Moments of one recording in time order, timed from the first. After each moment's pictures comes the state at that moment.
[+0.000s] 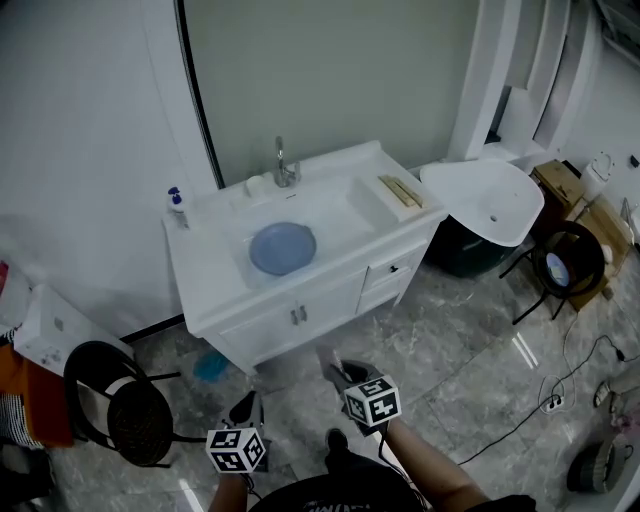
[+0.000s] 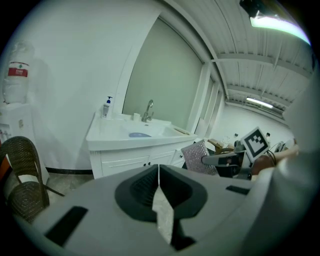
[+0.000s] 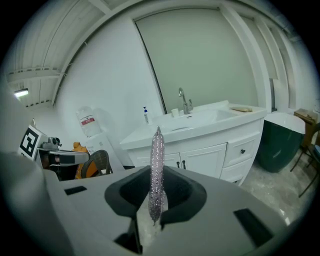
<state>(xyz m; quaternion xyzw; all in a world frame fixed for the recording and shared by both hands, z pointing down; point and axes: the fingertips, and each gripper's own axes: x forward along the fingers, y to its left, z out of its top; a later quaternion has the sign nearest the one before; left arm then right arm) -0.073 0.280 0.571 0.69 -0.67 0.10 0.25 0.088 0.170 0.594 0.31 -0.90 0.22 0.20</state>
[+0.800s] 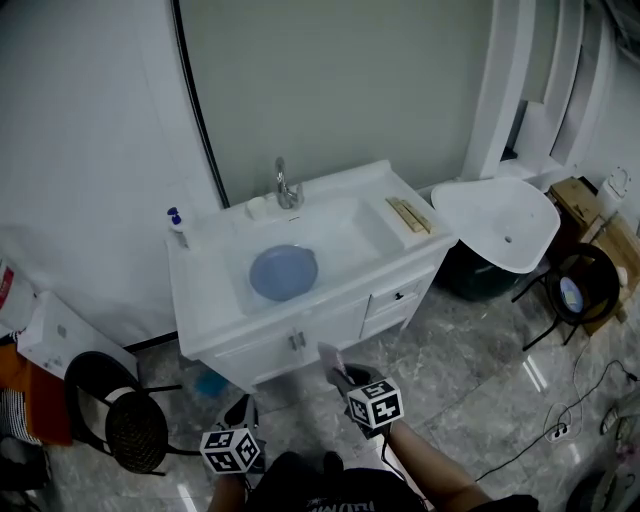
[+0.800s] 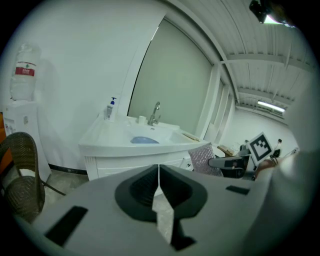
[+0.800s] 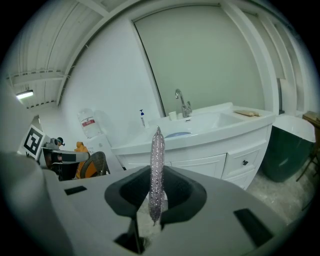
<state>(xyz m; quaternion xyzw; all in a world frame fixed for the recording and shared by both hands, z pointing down) -0.073 0.211 0.570 0.65 -0.71 0.08 0.26 0.103 0.082 0.593 0.28 -0.92 0.21 0.19</state>
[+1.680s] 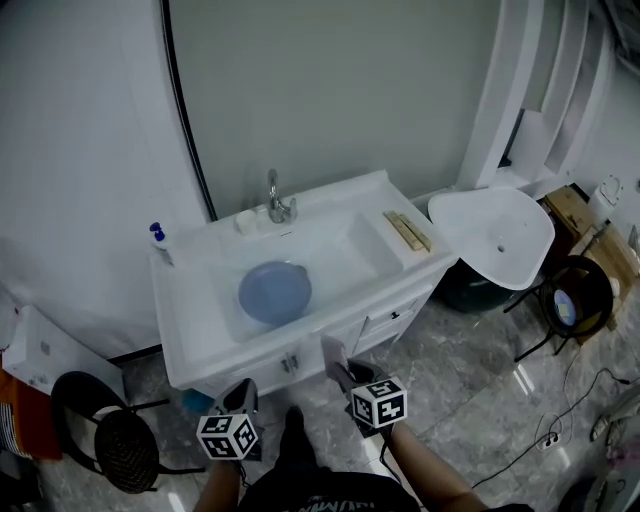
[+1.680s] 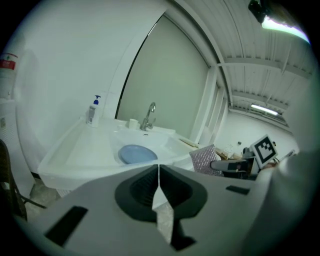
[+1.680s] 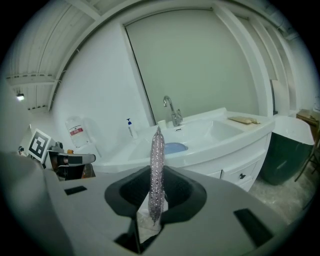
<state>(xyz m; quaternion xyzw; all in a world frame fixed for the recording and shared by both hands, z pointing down) -0.098 0.084 0.559 0.69 -0.68 0.06 0.25 0.088 -0.014 0.573 0.33 -0.91 0.21 0.16</state>
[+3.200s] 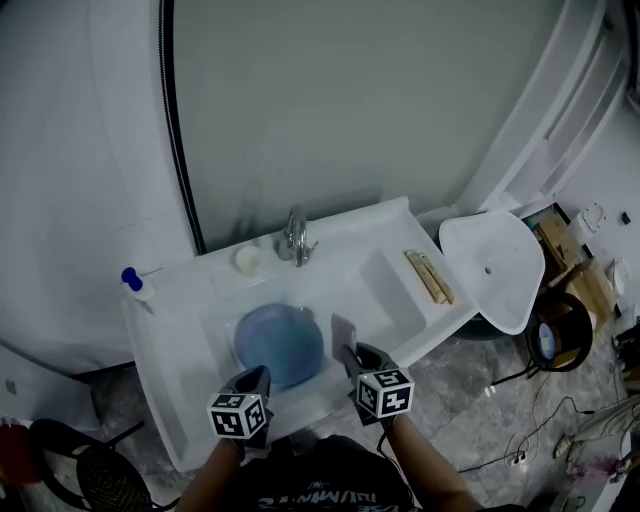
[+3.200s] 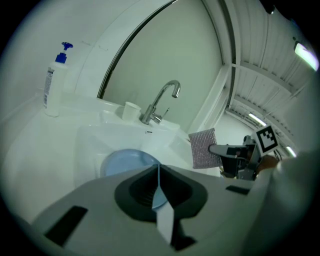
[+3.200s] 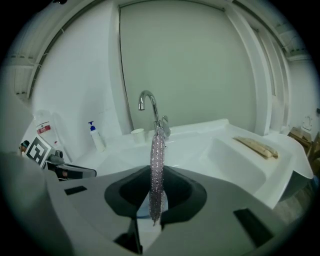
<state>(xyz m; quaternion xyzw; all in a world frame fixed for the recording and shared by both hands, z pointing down) -0.188 -0.154 0.603 0.73 -0.59 0.06 0.35 -0.018 -0.243 0.550 0.41 -0.87 0.18 0.20</state>
